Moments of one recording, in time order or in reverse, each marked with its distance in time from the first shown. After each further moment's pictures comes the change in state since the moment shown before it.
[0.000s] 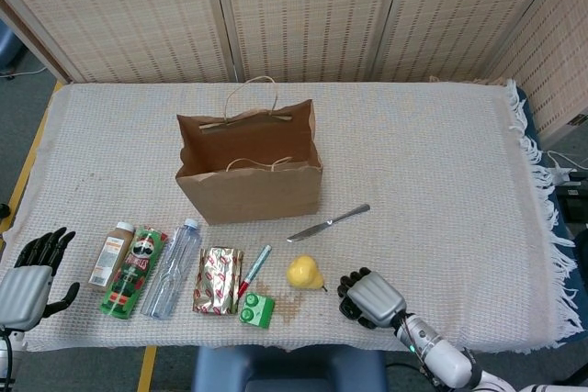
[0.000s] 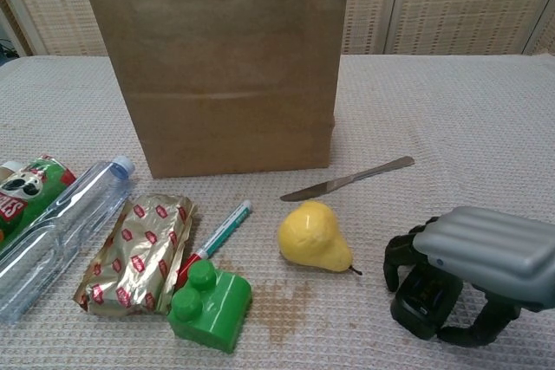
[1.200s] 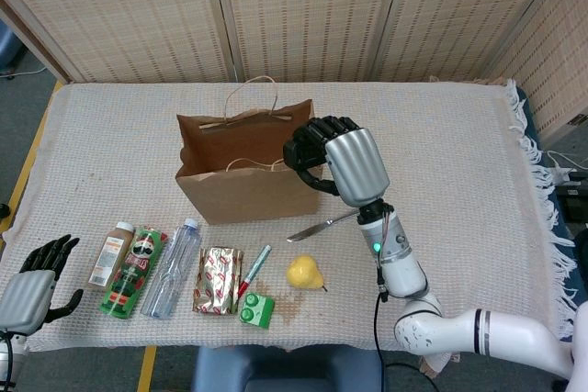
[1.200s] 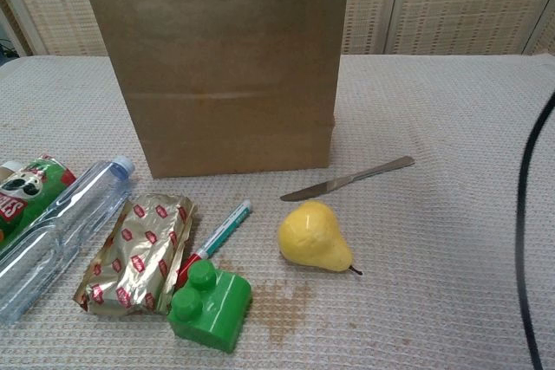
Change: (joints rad) left arm -0.003 0.028 0.020 -0.048 -0.027 -0.051 -0.030; right arm 0.331 -0.119 0.581 0.005 0.130 0.404 0.094
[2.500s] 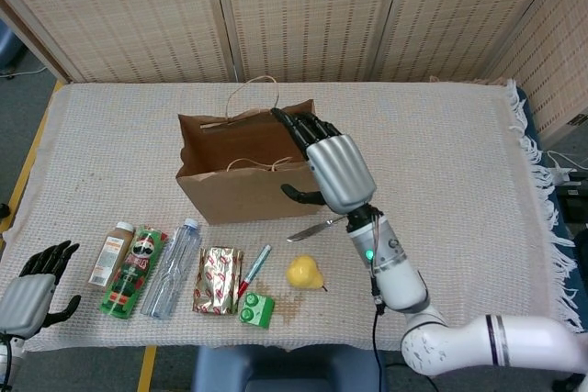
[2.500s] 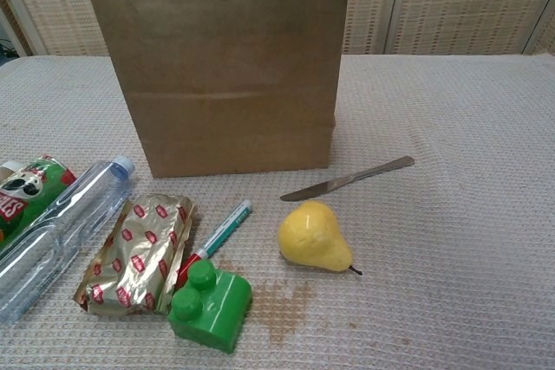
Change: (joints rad) left arm -0.007 0.029 0.019 -0.019 -0.015 -0.037 0.031; right arm 0.019 0.211 -0.014 -0.341 0.256 -0.033 -0.073
